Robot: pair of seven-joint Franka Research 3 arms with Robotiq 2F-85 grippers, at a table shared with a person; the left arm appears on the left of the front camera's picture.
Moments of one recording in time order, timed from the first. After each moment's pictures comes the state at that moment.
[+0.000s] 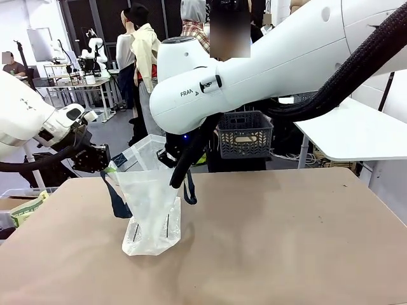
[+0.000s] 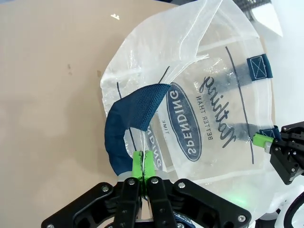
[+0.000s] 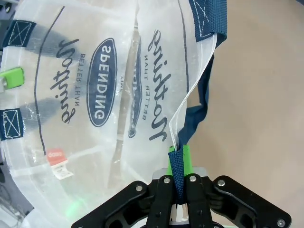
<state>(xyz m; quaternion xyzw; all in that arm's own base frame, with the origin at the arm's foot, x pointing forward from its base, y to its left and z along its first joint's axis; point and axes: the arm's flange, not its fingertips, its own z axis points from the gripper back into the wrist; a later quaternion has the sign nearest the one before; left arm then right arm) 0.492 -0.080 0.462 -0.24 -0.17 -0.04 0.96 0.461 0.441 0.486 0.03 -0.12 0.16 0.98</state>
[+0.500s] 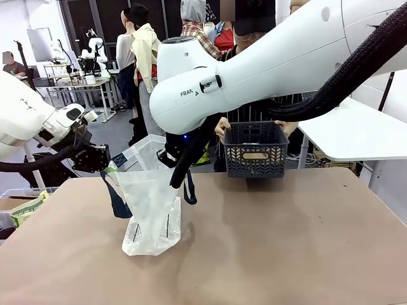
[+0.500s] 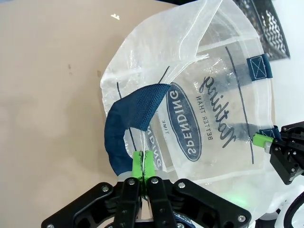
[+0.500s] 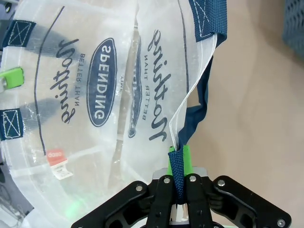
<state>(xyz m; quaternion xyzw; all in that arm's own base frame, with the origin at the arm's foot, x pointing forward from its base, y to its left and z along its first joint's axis) 0.492 -0.080 0.462 -0.24 -0.17 -0.04 0.96 0.461 0.441 0.486 0.03 -0.12 0.16 0.98</state>
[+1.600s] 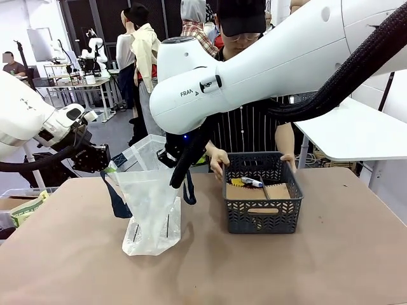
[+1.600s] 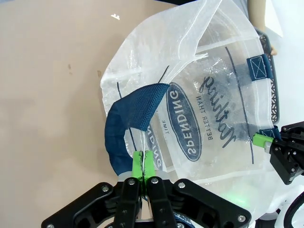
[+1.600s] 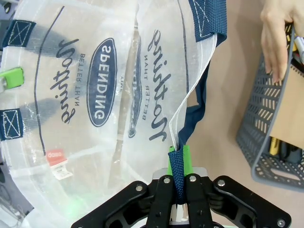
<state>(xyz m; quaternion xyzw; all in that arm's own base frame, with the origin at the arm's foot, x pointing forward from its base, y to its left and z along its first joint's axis) 0.492 -0.080 0.462 -0.24 -0.17 -0.04 0.96 0.461 0.441 0.486 0.03 -0.12 0.16 0.98</state>
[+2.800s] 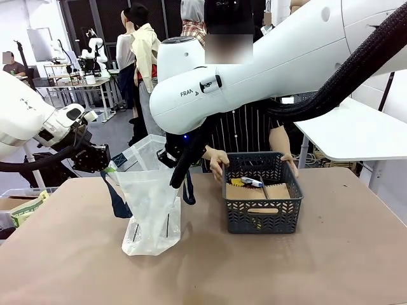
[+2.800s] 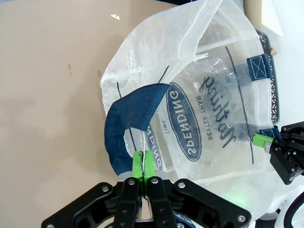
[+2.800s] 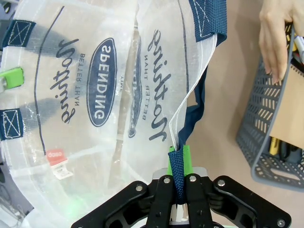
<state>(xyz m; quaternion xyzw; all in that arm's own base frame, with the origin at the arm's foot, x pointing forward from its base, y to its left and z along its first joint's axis) 0.492 -0.080 0.462 -0.24 -0.17 -0.04 0.96 0.461 0.441 0.486 0.03 -0.12 0.16 0.98</state>
